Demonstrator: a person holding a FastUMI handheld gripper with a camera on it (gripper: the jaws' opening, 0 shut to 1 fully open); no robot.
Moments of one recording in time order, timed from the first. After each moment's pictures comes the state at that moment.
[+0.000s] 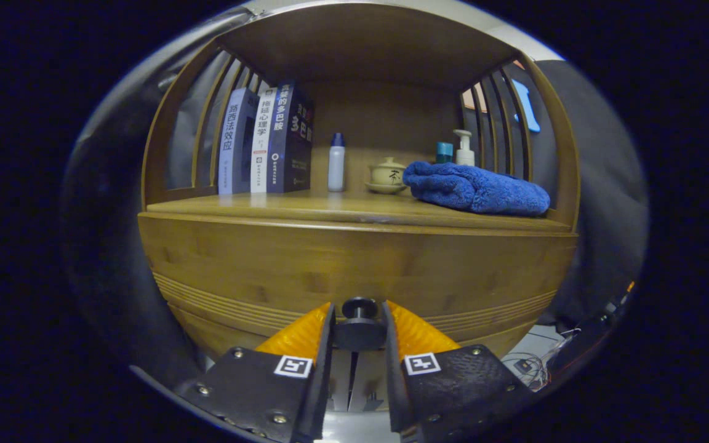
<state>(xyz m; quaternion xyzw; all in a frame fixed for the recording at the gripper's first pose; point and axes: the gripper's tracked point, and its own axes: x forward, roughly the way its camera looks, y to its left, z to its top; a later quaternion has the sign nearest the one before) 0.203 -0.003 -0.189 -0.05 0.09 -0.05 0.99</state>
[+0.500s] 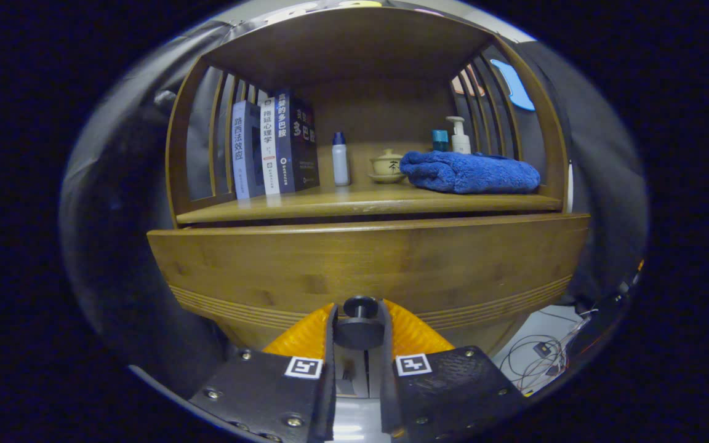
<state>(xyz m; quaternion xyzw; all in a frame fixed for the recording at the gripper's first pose) 0.151 -0.003 -0.191 0.02 0.11 -0.02 0.99</state>
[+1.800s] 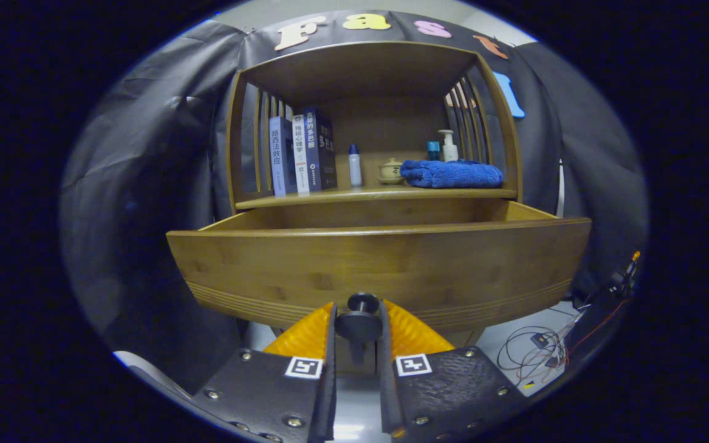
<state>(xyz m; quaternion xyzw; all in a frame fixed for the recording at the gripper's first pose) 0.026 0.011 -0.191 0.01 0.09 0.00 1.00</state>
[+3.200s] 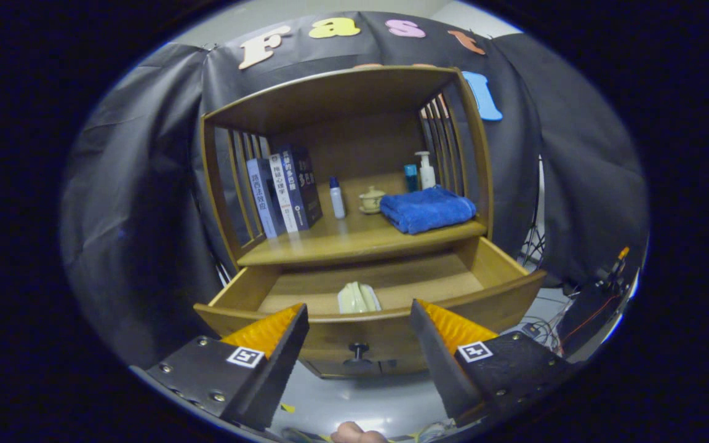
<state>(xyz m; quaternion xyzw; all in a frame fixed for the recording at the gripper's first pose) 0.009 0.003 -0.056 0.06 0.11 -0.04 0.99</state>
